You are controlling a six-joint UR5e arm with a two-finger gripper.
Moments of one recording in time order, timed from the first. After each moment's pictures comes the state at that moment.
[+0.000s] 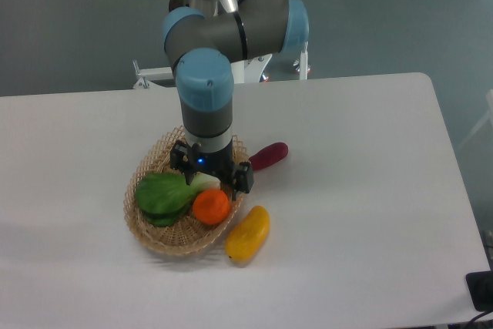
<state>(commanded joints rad) 2.22 -1.89 -1.75 -0.99 1.51 0.71</state>
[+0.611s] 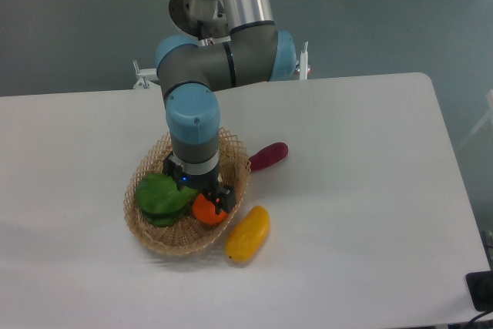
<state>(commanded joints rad) 2.22 -1.94 -1.75 -0.98 1.52 0.87</state>
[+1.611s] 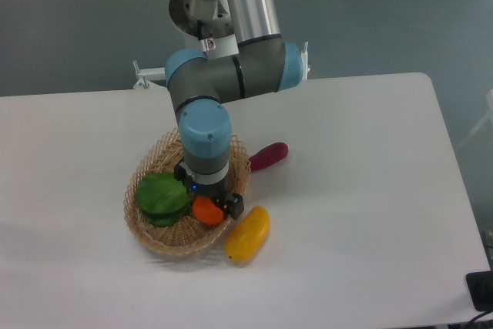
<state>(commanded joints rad) 2.24 -1.99 -1.75 -0.96 1.52 0.89</state>
